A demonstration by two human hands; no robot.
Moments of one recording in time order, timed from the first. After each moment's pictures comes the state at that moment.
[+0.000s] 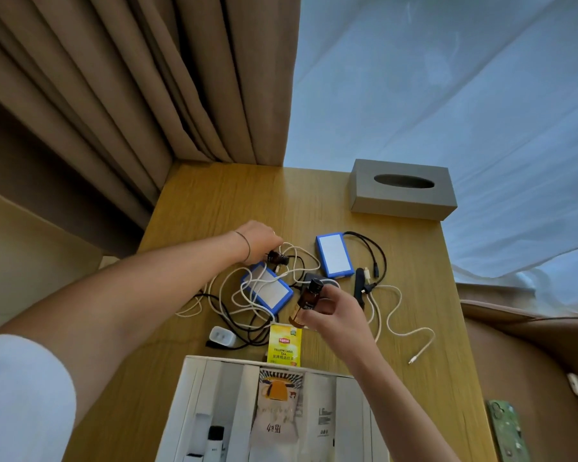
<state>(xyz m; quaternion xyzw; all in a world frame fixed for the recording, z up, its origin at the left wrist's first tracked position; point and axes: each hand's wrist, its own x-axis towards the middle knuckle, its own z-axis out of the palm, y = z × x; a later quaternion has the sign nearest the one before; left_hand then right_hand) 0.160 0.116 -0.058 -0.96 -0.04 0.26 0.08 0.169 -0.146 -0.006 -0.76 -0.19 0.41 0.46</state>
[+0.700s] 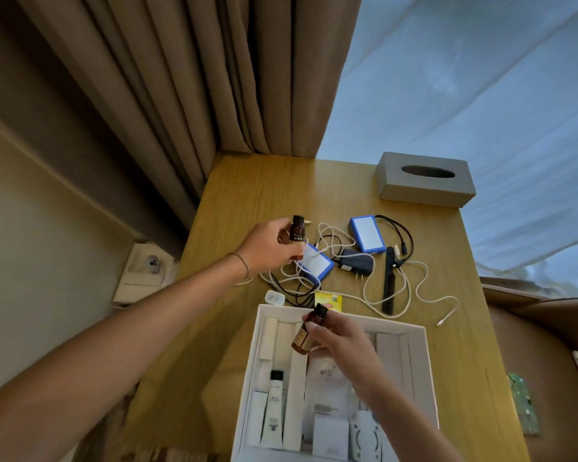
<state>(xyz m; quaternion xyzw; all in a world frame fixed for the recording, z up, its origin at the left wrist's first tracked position) 0.009 0.072 0.022 -0.83 -0.28 -0.04 -0.48 0.035 -0.167 0.017 -0.69 -0.13 0.50 0.51</state>
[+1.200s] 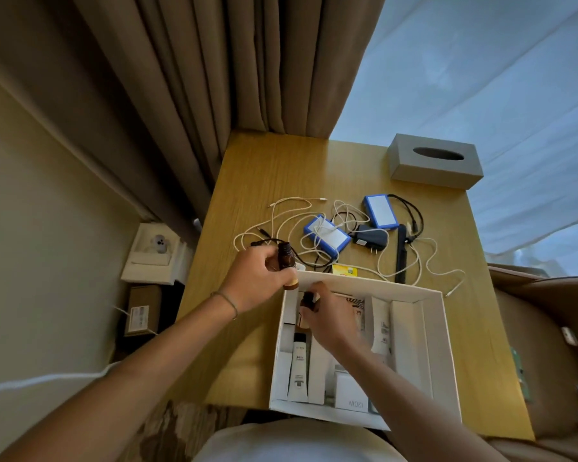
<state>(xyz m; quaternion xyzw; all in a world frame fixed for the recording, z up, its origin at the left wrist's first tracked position) -0.118 0.024 0.023 -0.80 -0.33 -0.08 -0.49 -0.022 -0.134 -0.059 -0.88 -0.31 0.27 0.23</state>
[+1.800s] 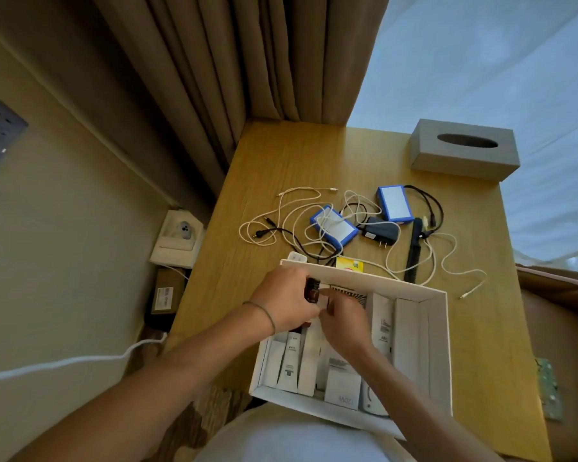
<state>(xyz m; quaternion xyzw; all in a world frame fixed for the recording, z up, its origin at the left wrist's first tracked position) -0.087 -0.049 0.023 -0.87 -0.33 0.06 -0.35 0.004 -0.169 -0.067 -0.85 -0.33 0.32 0.27</state>
